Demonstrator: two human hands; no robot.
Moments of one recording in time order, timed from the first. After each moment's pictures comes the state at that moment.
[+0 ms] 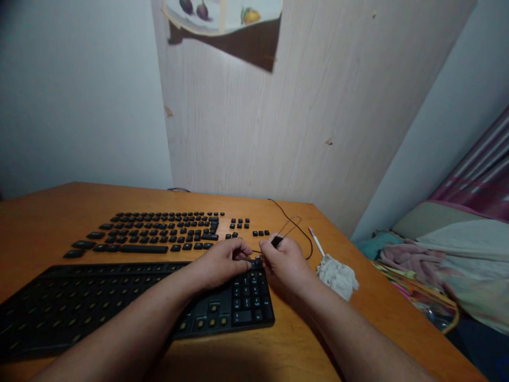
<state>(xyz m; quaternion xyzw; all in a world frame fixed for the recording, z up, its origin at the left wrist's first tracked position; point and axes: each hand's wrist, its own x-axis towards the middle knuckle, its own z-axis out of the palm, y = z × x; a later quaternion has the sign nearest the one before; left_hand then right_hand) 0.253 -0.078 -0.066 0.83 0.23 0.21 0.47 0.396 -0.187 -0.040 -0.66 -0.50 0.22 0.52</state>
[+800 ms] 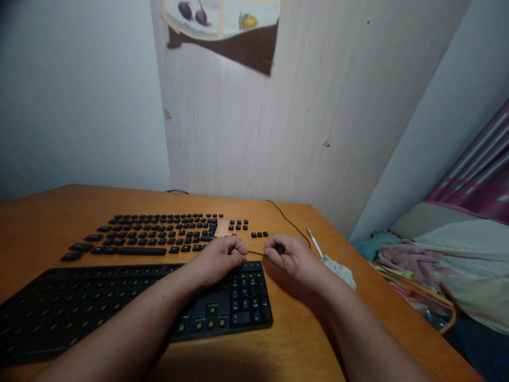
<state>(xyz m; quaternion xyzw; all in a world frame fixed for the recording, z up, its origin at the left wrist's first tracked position) 0.250 -0.083 -0.049 0.80 0.28 0.22 0.48 0.431 -0.199 -0.028 -0.65 -0.66 0.11 0.36</state>
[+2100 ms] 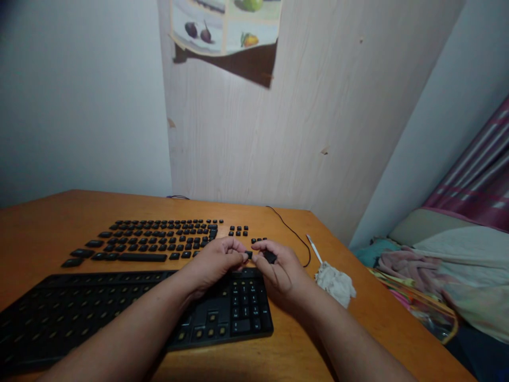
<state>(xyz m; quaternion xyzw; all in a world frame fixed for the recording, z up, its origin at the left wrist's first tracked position) 0.247 -0.087 -0.038 0.70 0.24 0.26 0.62 0.393 -0.195 -0.034 -0.62 -0.59 0.18 0.48</state>
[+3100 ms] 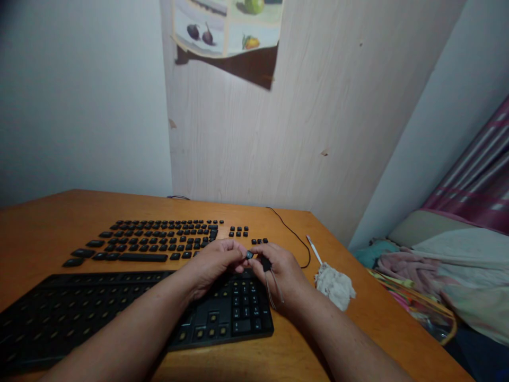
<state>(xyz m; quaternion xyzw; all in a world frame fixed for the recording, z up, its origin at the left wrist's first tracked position) 0.246 -0.085 -0.040 0.65 0.22 0.24 0.68 0.397 -0.192 -0.044 -0.62 -0.68 -0.01 0.40</state>
